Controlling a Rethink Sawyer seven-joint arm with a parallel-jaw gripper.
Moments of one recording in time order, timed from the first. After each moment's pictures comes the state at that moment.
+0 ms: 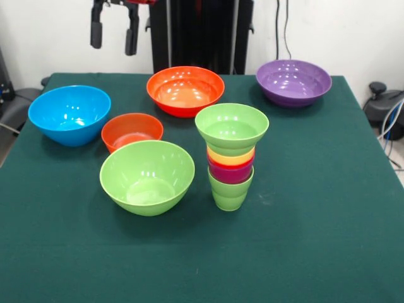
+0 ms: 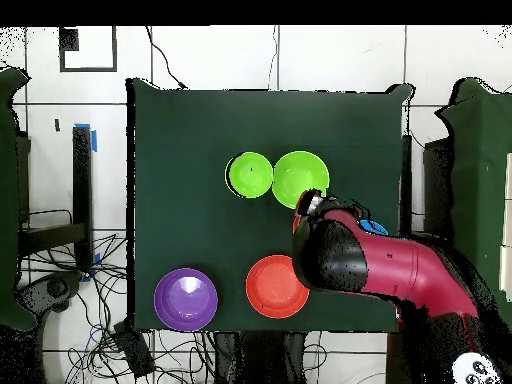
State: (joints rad) arm -0.63 -1.02 0.23 1.91 -0.33 0.34 1.99
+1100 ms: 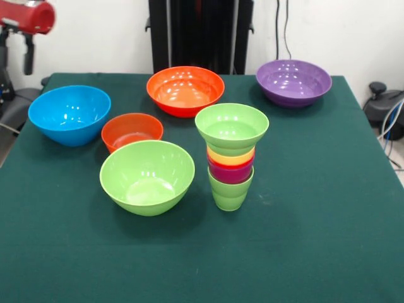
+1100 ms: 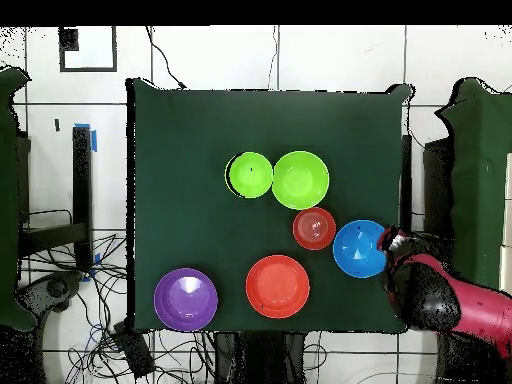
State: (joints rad) arm -1.06 -0.86 0.36 1.90 -0.63 0.21 1.99
